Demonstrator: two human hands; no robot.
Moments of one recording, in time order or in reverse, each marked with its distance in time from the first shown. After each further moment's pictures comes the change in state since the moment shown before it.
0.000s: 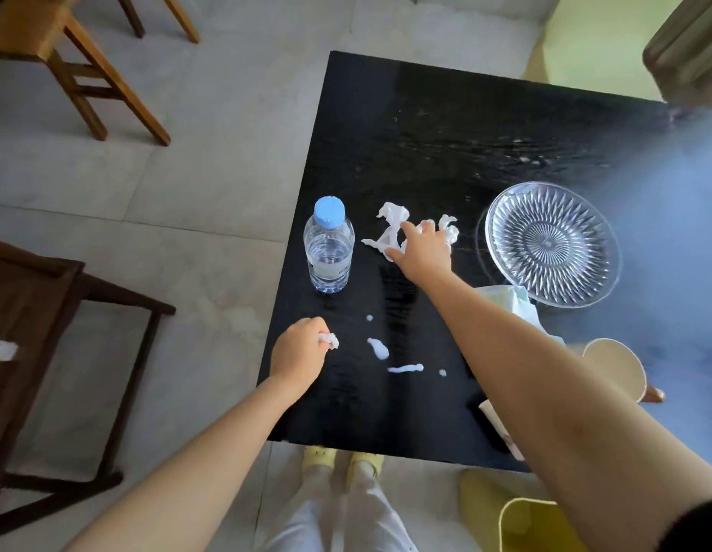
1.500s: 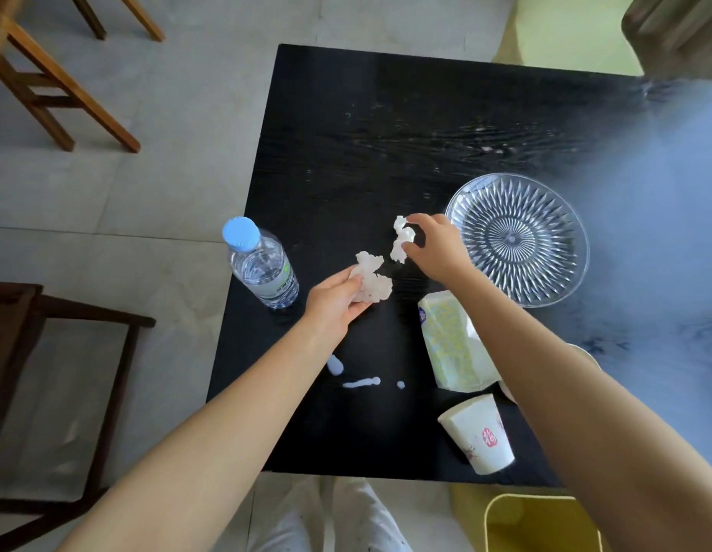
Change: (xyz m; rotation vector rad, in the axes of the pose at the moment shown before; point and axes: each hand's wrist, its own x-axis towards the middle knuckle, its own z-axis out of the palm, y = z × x) left_hand 0.067 0.138 0.016 -1.408 -0.194 -0.468; right_hand 0.014 0.092 -0.035 0.356 0.017 -0.026
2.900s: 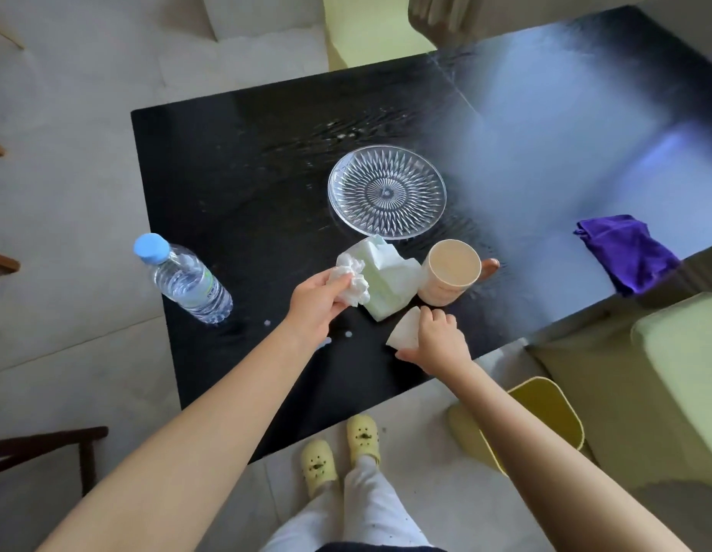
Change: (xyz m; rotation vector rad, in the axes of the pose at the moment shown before) left_hand -0.078 -0.038 0.032 0.451 -0.325 0.049; right_hand -0.246 0.059 0.042 -0.178 -0.019 0.522
